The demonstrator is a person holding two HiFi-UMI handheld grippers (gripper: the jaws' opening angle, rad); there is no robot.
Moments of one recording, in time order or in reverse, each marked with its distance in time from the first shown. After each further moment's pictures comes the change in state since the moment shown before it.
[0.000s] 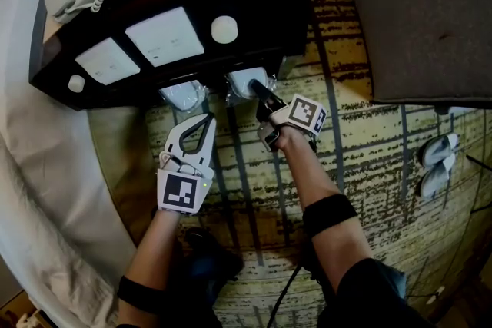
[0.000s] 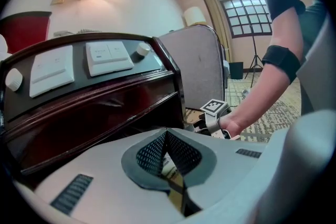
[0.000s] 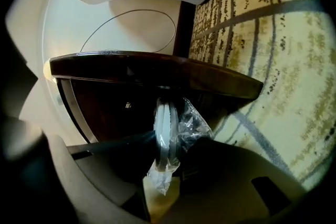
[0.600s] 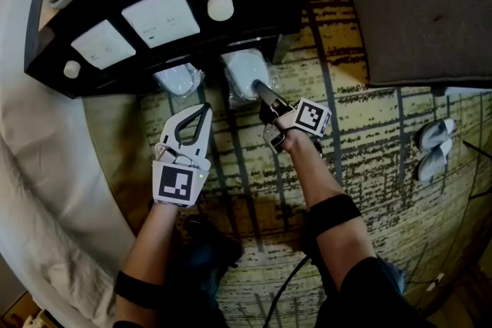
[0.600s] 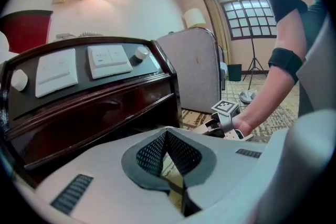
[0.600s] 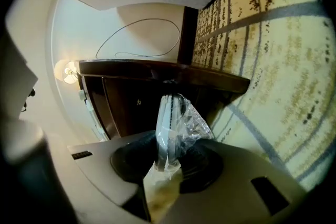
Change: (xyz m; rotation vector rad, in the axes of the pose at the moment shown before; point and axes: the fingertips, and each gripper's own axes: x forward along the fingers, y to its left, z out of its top) left arm -0.017 -0.010 0.001 -0.032 0.005 -0.016; right arm -0.047 0.010 -0.023 -0.028 0.000 0.065
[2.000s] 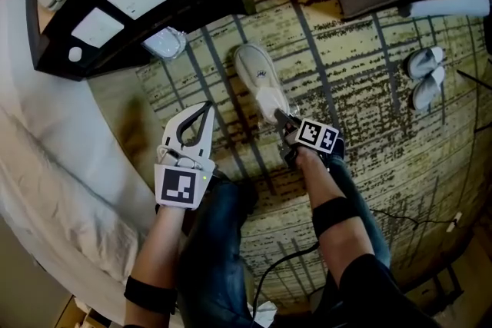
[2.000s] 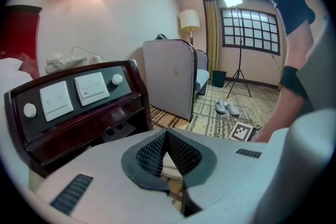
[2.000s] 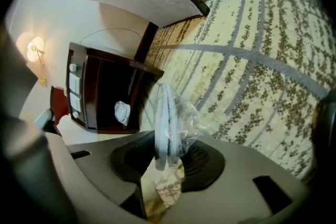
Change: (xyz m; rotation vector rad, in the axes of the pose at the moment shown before) left arm -0.098 -0.086 0.070 -0.043 0.083 -0.165; right arm -0.243 -0.032 -0.147 0.050 0.047 -0.614
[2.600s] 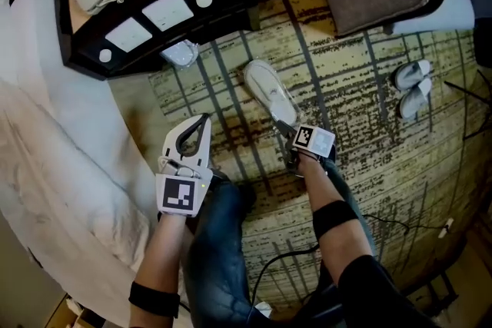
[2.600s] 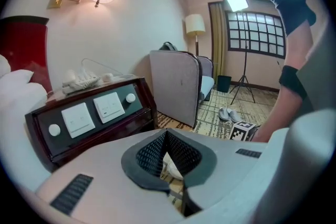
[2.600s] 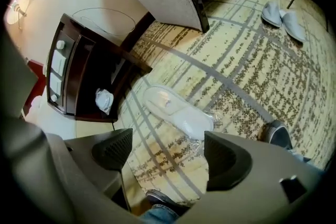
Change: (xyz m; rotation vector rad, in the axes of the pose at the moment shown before) left arm -0.058 0.015 0.055 -0.026 -0.017 0.054; right arm -0.064 0.008 0.004 -0.074 0.078 -0.347
